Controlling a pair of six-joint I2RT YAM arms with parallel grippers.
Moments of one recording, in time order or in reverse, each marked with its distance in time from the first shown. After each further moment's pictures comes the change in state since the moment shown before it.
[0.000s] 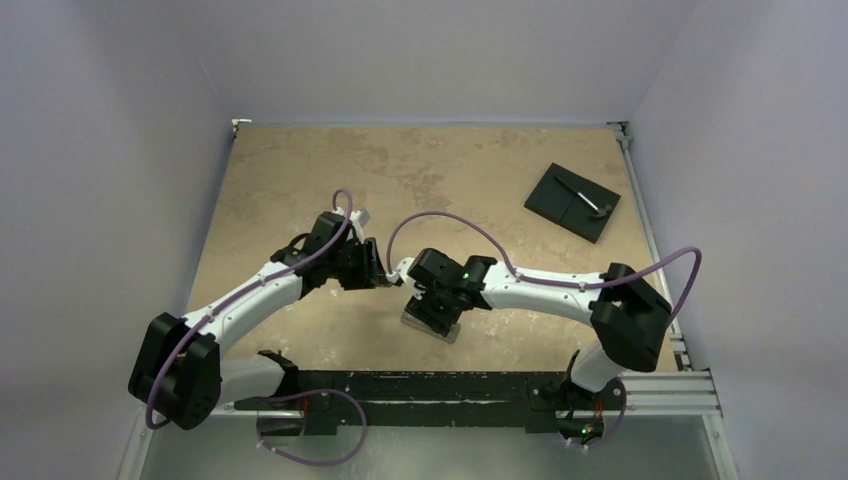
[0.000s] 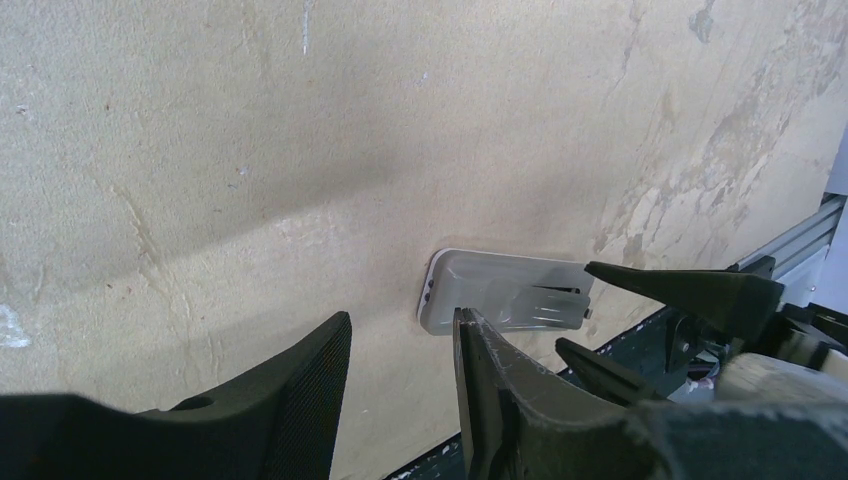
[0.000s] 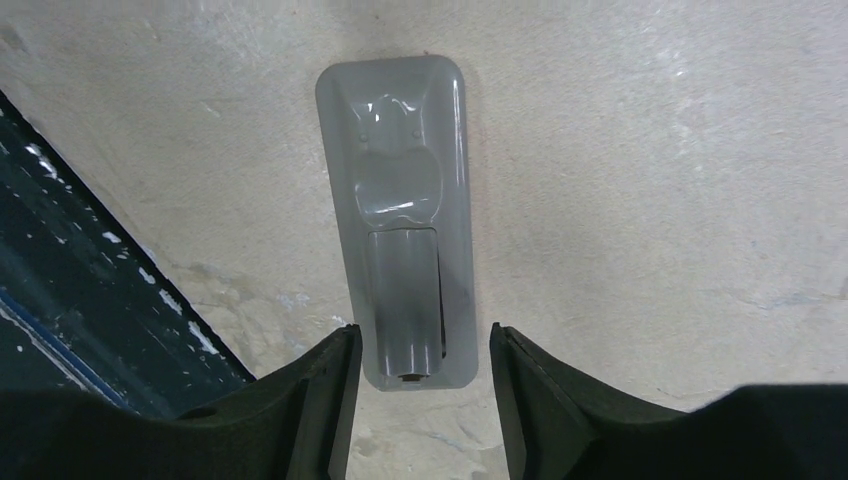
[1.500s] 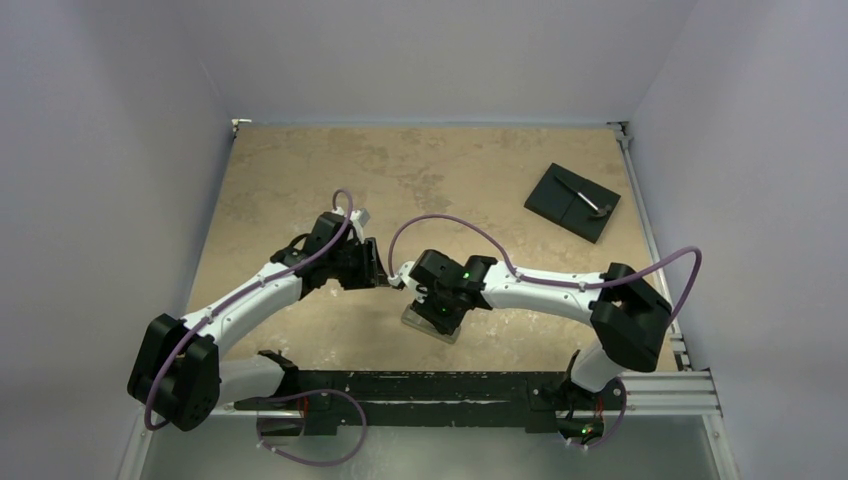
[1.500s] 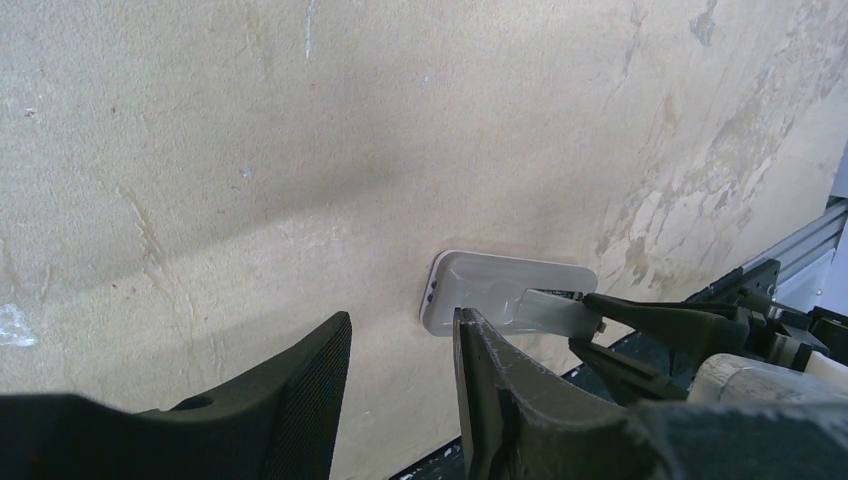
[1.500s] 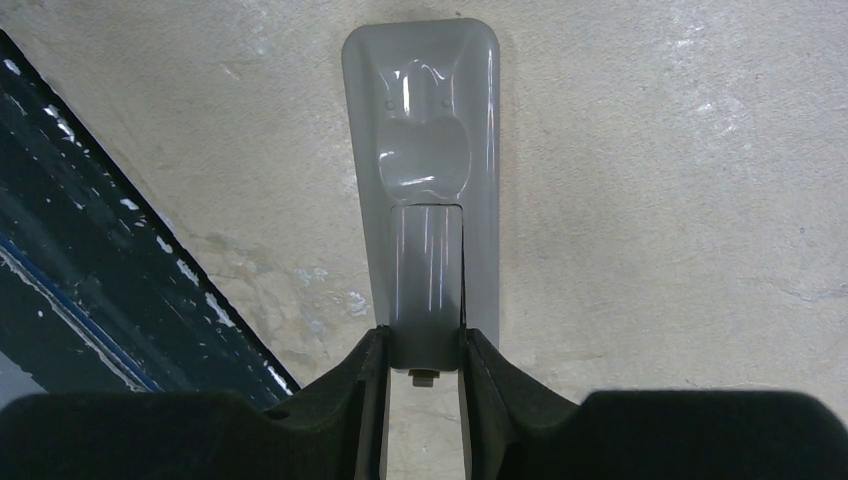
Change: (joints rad) left arm -0.006 -0.006 0.000 0.000 -0.015 0.000; right arm 0.000 -0.014 0.000 -0.042 -0.041 0.001
